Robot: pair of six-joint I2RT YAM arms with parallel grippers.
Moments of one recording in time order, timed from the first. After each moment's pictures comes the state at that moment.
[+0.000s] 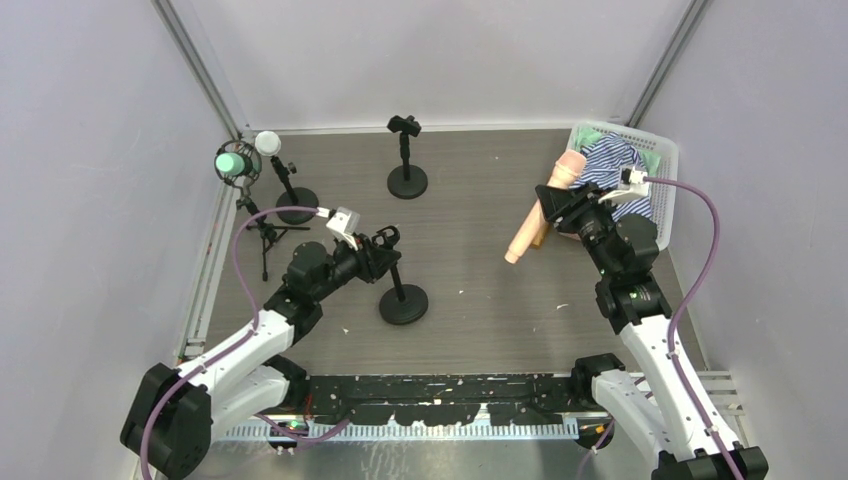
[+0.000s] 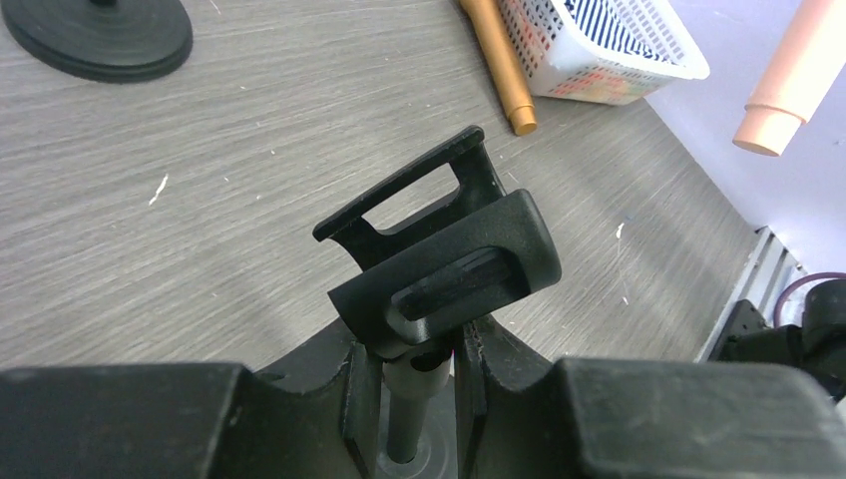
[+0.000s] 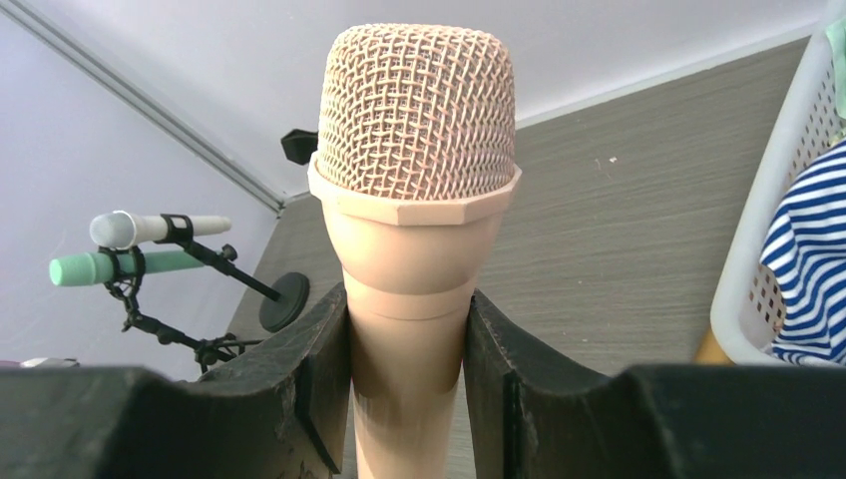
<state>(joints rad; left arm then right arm) -0.50 0.95 0.37 0.43 0.29 -0.40 0.16 0.73 0.67 0.09 -0.11 0.61</state>
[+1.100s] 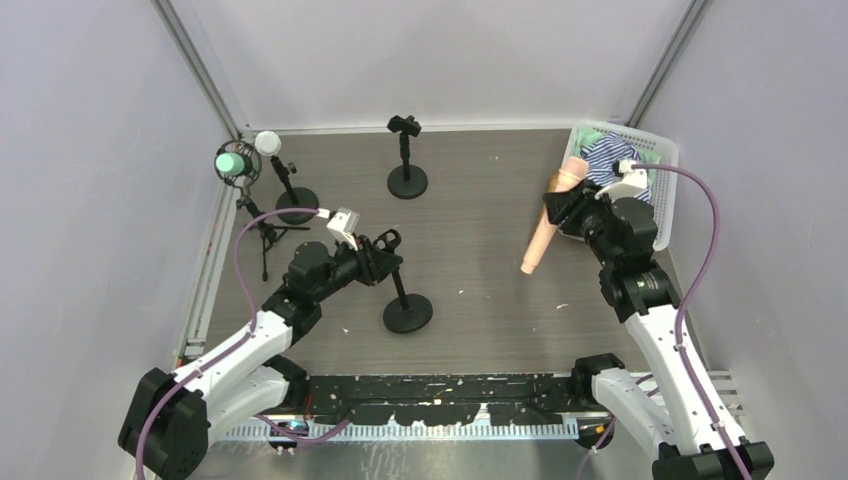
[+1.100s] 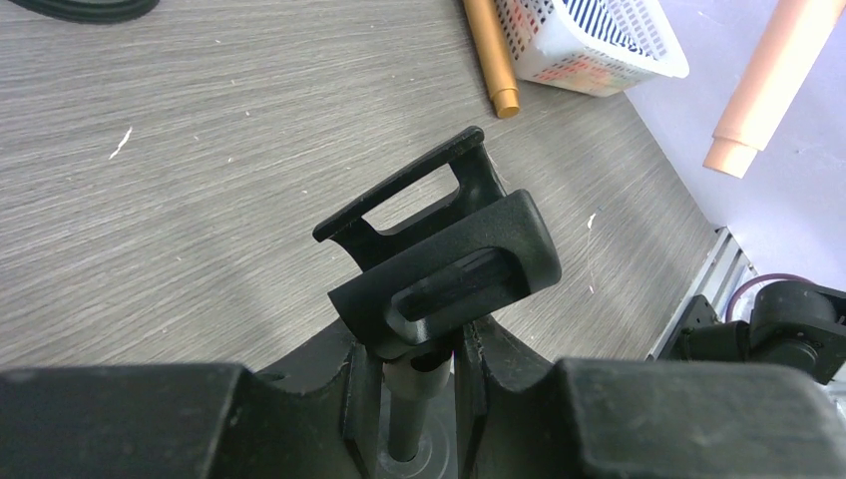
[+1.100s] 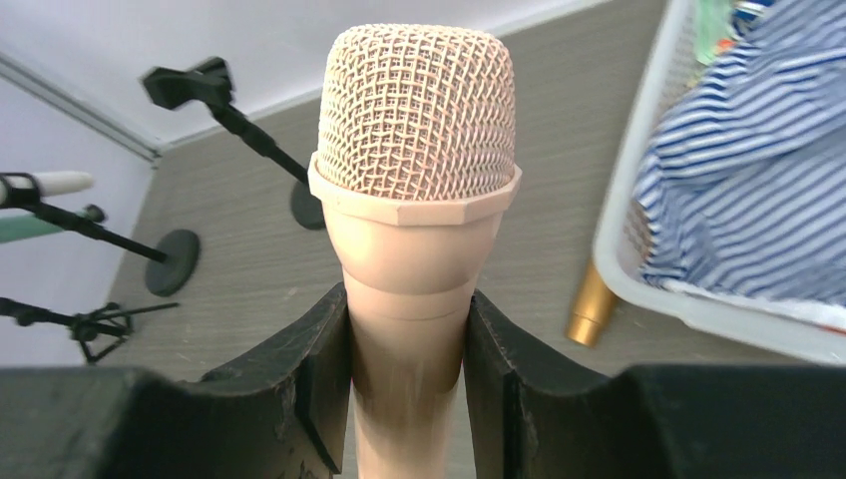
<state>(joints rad) -0.51 0.93 0.40 0.34 0.29 -0.50 0.16 0.77 0.81 -0.25 0.00 0.45</state>
